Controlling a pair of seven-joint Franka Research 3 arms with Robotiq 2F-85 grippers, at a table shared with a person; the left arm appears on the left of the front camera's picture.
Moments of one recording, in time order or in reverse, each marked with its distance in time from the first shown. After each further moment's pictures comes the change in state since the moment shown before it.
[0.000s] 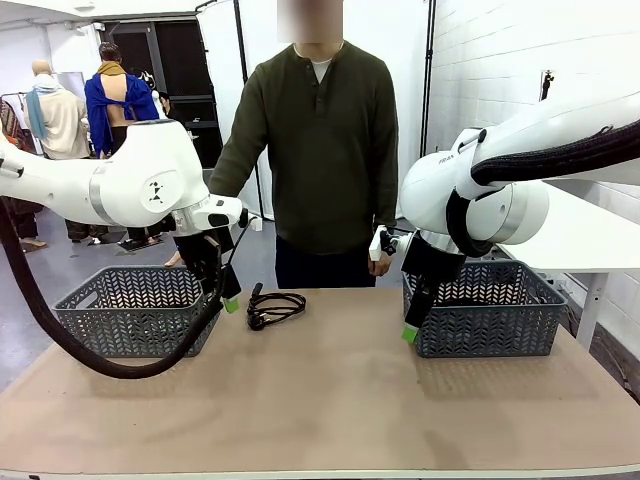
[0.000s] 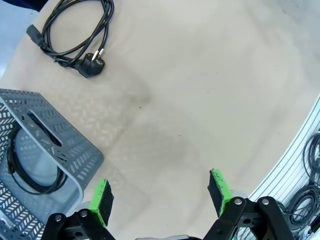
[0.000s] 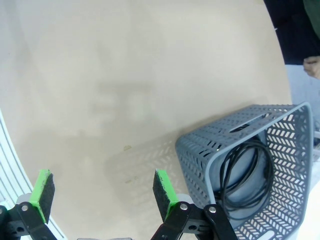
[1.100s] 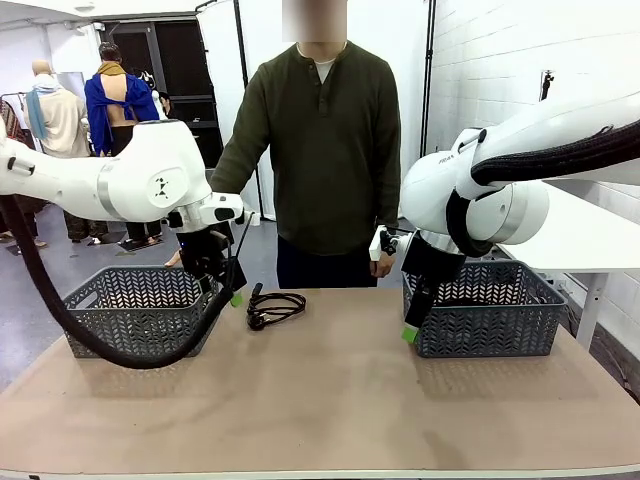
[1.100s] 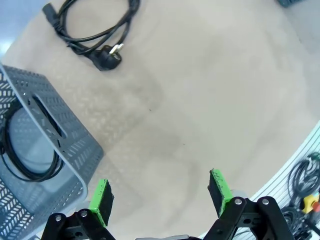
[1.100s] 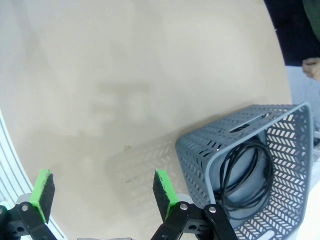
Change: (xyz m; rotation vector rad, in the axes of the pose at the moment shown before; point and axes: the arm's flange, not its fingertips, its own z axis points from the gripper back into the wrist) left arm 0.014 0.021 -0.004 -0.014 0.020 0.190; right arm 0.000 0.000 0.000 0.000 0.000 0.000
